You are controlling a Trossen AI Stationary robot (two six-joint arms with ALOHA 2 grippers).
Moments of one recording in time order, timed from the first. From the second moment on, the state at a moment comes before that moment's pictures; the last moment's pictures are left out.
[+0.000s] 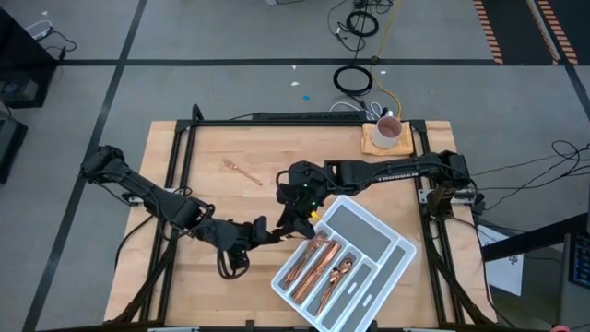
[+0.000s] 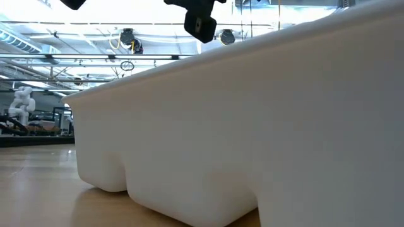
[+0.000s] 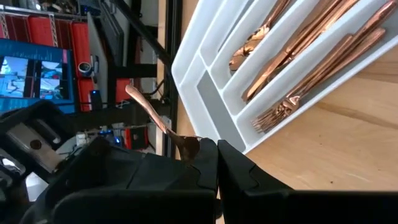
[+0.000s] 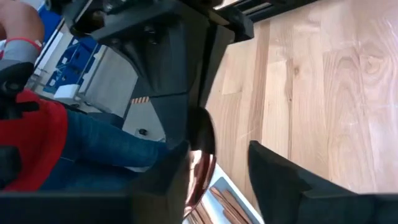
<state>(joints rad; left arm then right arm) -0.49 1.35 1.04 -0.25 -0.35 1.24 0.03 1.83 1.57 -0.35 -0.55 0.38</state>
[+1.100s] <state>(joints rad) -0.47 1.35 1.04 -0.26 -0.65 0.84 0.05 1.83 1.57 -0.32 -0.17 0.48</state>
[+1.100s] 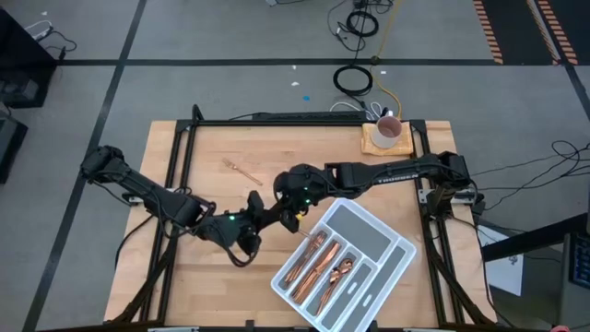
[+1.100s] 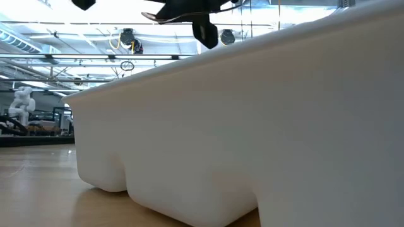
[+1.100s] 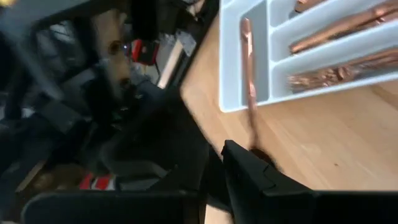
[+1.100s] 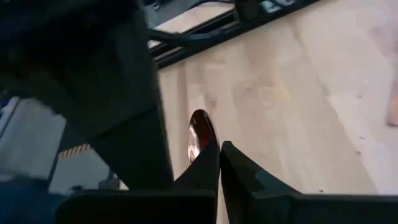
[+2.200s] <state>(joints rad) -0.50 1.30 1.04 -0.28 -0.85 0.03 0.73 1.75 1.16 -0.57 1.17 2.19</state>
